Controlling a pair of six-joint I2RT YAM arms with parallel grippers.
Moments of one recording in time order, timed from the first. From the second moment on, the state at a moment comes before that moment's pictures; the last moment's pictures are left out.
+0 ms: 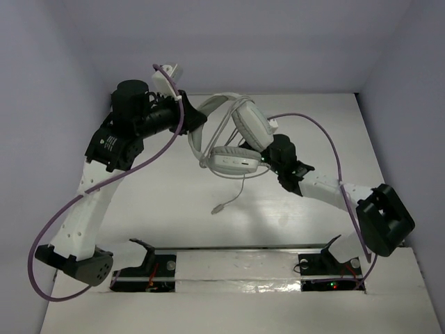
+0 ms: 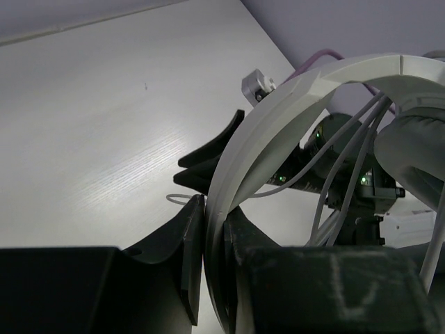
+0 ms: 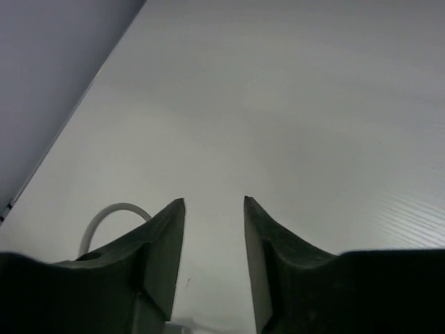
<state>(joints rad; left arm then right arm) -0.44 1.22 1.63 -0.70 0.40 -0.31 0.66 1.47 0.87 0.40 -0.02 0.43</state>
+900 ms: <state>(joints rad) -0.40 1.30 1.73 -0.68 0.38 -0.40 0.63 1.22 0.54 0.40 -0.08 0.57</state>
